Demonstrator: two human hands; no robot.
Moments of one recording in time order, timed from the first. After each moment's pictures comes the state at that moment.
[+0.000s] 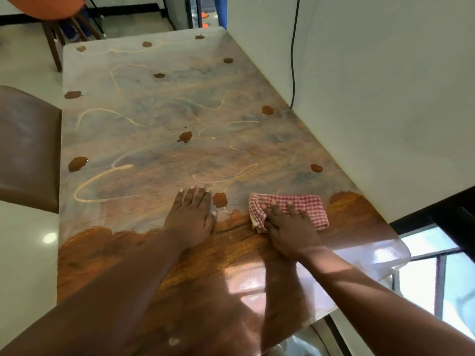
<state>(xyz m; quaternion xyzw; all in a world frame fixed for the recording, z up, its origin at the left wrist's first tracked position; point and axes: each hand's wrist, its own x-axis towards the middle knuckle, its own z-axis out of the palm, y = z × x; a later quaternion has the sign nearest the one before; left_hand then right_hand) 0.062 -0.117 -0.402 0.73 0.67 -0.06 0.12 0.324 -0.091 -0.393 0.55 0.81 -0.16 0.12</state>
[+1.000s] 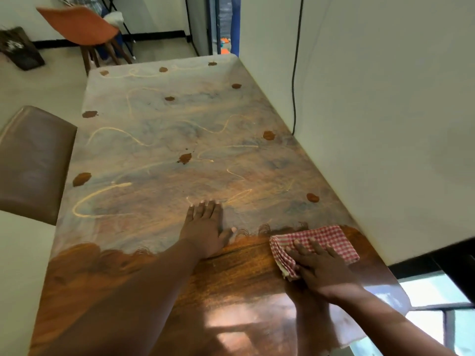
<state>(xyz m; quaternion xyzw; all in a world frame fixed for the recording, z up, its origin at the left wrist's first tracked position) 0.119 -0.076 -0.399 0.68 0.72 -0.06 0.16 0.424 -0.071 -0.377 0.50 0.82 -0.22 0.16</state>
